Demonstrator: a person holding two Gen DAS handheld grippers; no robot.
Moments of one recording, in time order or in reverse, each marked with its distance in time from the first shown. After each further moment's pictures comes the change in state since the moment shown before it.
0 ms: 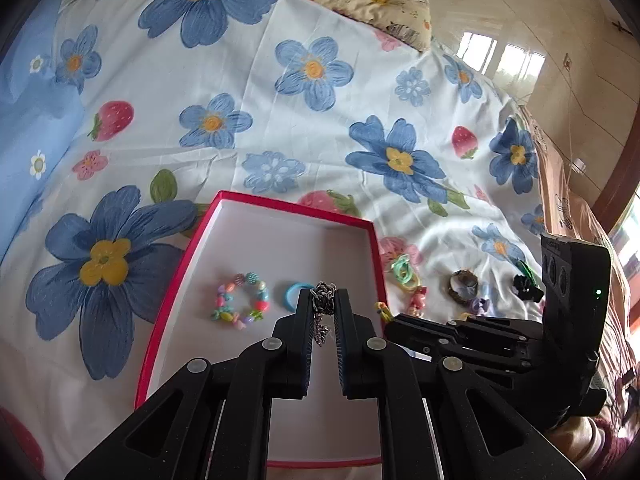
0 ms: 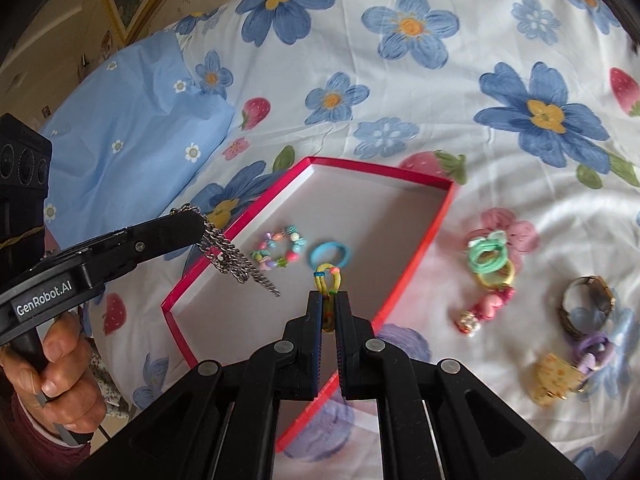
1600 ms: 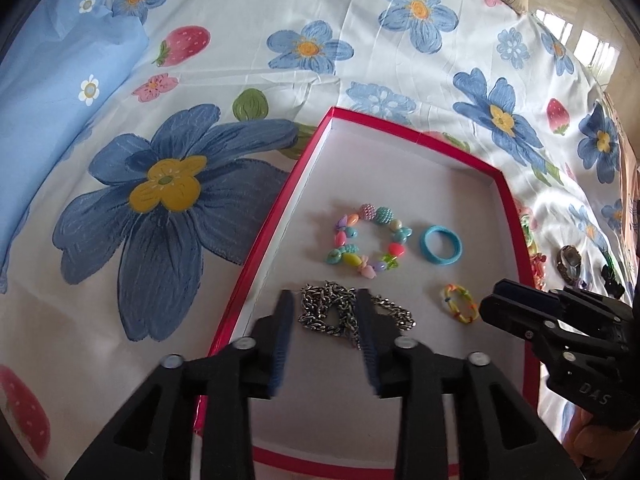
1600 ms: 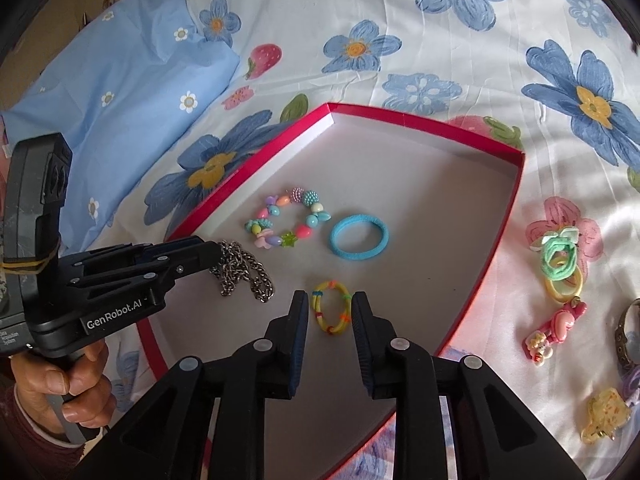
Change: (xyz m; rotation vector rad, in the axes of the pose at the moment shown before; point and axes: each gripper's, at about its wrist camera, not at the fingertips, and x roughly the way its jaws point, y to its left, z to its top) left arm 0.063 0.053 -0.018 -0.101 0.139 0.243; right arm 0.056 0.014 0.000 -0.053 0.108 -0.006
